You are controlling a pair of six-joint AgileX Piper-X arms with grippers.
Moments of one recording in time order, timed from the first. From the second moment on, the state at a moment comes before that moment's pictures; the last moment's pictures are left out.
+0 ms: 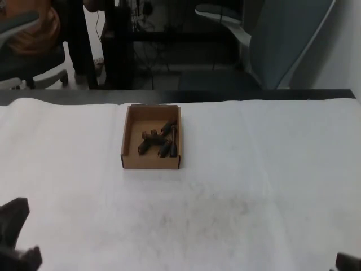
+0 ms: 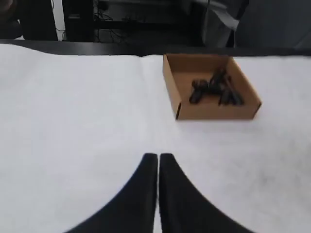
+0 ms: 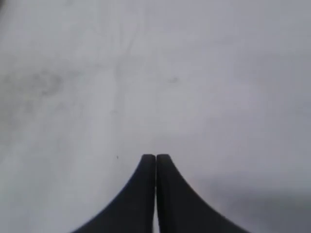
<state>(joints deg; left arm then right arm) 6.7 8.8 -11.2 26.3 17.9 -3.4 6.7 22.3 -4.5 26.9 0.0 13.3</state>
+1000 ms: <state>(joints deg) 6.7 8.9 0.5 18.0 16.8 -2.6 6.7 22.4 0.5 17.4 0.9 12.5</state>
